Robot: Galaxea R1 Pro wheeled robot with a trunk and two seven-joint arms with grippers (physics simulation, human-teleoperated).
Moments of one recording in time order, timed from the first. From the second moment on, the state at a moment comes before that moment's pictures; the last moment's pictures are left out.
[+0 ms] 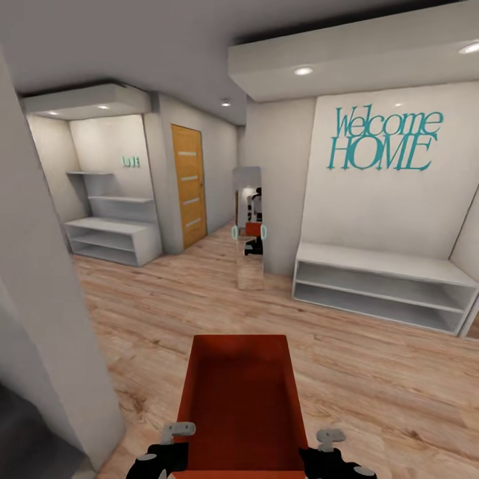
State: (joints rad) left arm -0.31 -0.09 -0.06 -0.60 0.06 0.26 0.08; right arm -0.39 -0.01 -0.11 -0.33 0.05 0.00 0.31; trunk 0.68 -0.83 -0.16
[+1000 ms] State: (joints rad) left arm -0.31 -0.08 -0.06 -0.60 0.07 0.26 0.08; right arm -0.39 -0.01 -0.11 -0.33 0.05 0.00 0.31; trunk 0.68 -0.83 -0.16
